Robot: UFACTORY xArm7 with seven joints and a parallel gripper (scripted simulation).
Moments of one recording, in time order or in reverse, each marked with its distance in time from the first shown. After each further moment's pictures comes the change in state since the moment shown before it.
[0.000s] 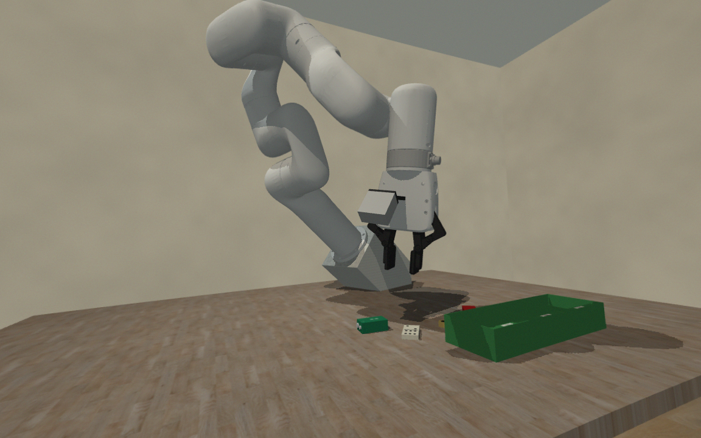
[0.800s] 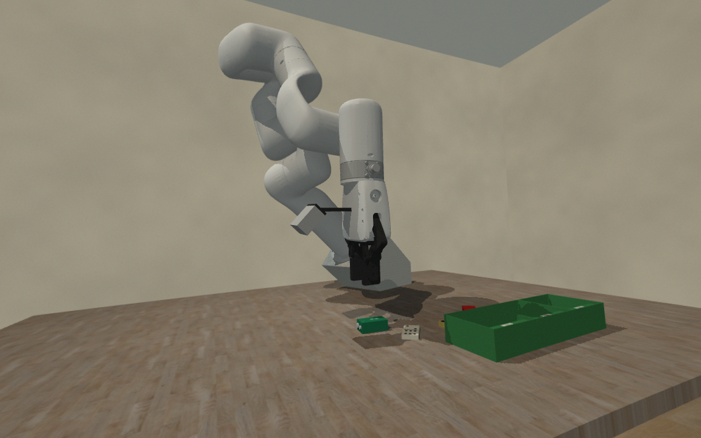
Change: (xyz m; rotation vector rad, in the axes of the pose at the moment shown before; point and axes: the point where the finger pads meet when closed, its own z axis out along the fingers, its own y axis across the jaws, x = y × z) arm 0.036 0.053 0.022 0.112 -0.010 0.619
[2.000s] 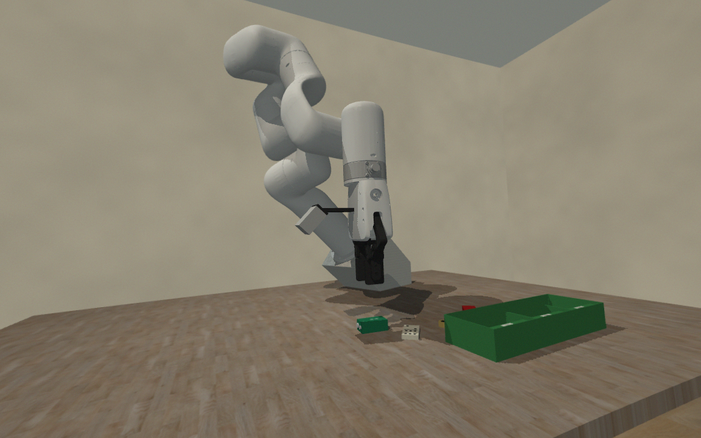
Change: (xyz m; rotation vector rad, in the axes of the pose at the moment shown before) arm -0.008 -0.003 0.000 0.048 0.002 0.115
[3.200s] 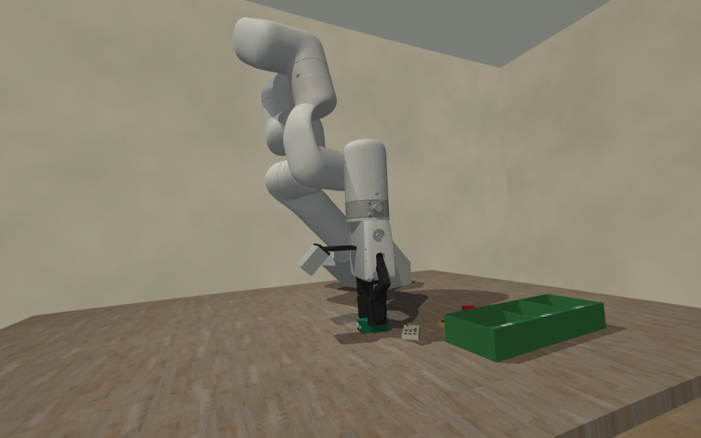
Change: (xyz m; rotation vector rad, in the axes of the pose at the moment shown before) arm -0.001 -0.002 0.065 0.000 -0.001 0.000
